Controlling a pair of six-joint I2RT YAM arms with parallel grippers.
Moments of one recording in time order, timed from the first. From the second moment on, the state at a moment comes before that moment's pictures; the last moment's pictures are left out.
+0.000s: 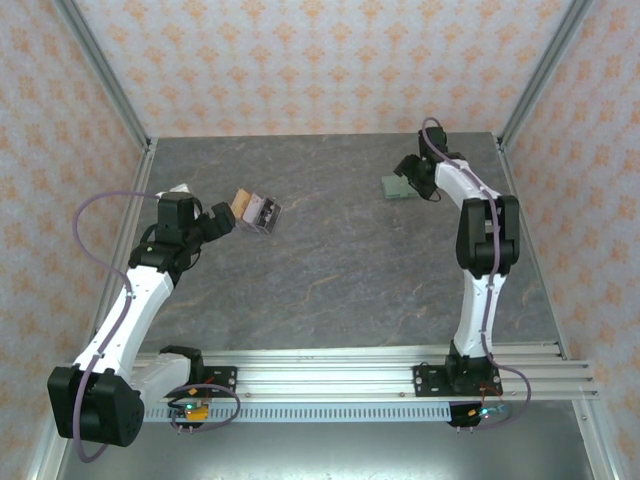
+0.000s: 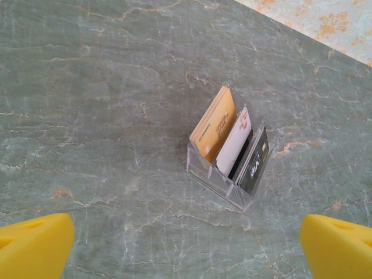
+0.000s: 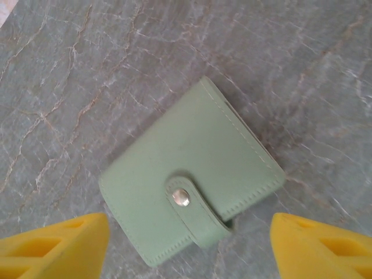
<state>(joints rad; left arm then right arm) -0.06 1.04 0.84 -0.50 -0.09 -0.49 0.09 2.15 1.73 -0.57 -0.06 0.75</state>
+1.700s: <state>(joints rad) -0.50 1.55 1.08 -0.45 0.08 -0.68 0.46 1.57 1.07 -0.65 -0.09 0.78</state>
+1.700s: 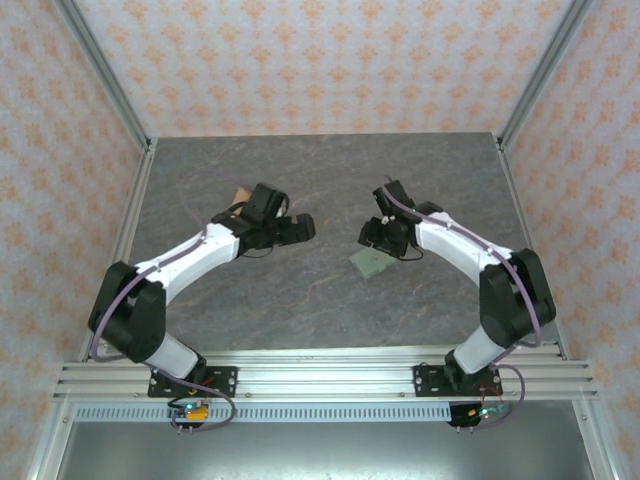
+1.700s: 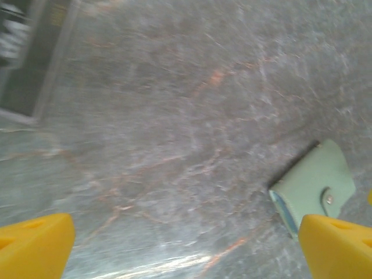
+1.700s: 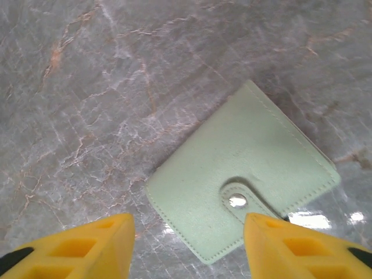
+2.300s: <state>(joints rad) -0.59 1.74 1.18 -0.41 0.13 -0.75 0.39 1.65 0.95 -0.54 -0.11 0.97</state>
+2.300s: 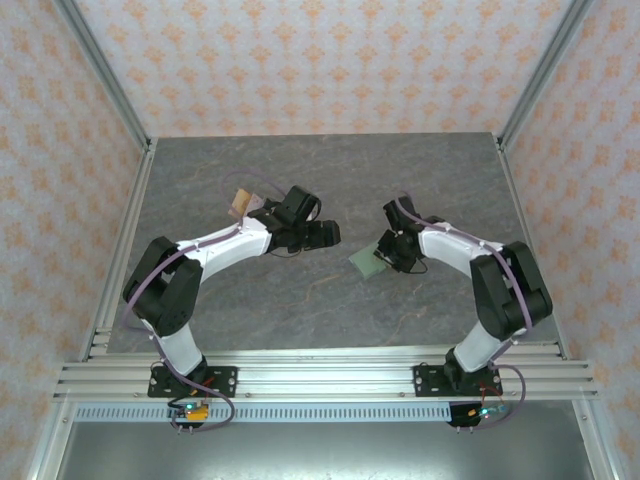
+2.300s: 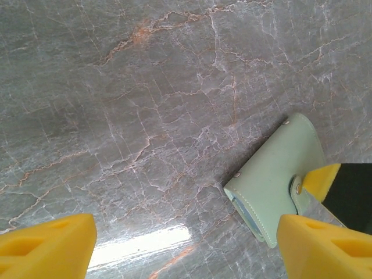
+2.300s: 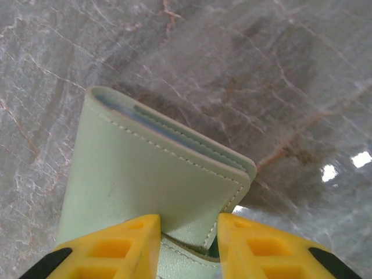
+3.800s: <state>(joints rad) -0.55 1.93 1.16 -0.32 0.45 -0.80 0.47 1.79 1.08 -0.60 -0.23 0.67</state>
